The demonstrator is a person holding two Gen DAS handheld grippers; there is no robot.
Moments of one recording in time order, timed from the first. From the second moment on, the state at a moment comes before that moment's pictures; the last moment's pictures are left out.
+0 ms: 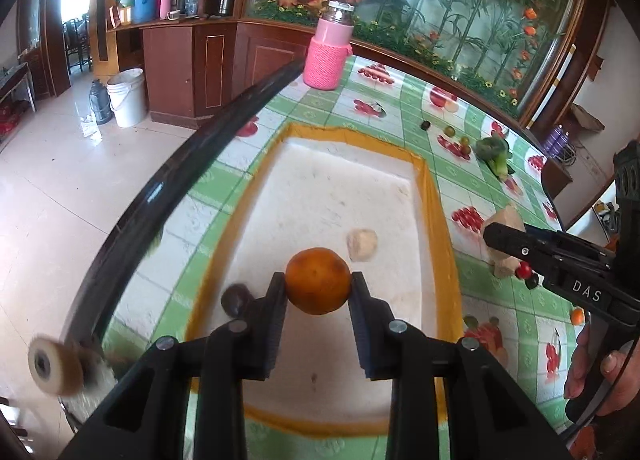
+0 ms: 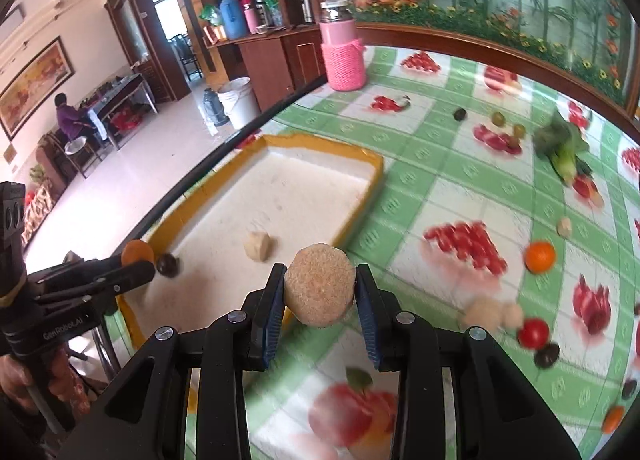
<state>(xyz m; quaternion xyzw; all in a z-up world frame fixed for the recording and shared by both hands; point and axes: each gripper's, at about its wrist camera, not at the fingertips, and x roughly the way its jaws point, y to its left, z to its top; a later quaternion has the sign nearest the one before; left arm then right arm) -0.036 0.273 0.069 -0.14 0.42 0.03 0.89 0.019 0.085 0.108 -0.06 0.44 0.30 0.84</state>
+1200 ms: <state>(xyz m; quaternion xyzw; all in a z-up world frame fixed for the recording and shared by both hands) 0.049 0.294 0.022 -0.10 0.48 0.07 0.87 0.110 0.166 0.041 -0.13 0.49 0.30 0.81</state>
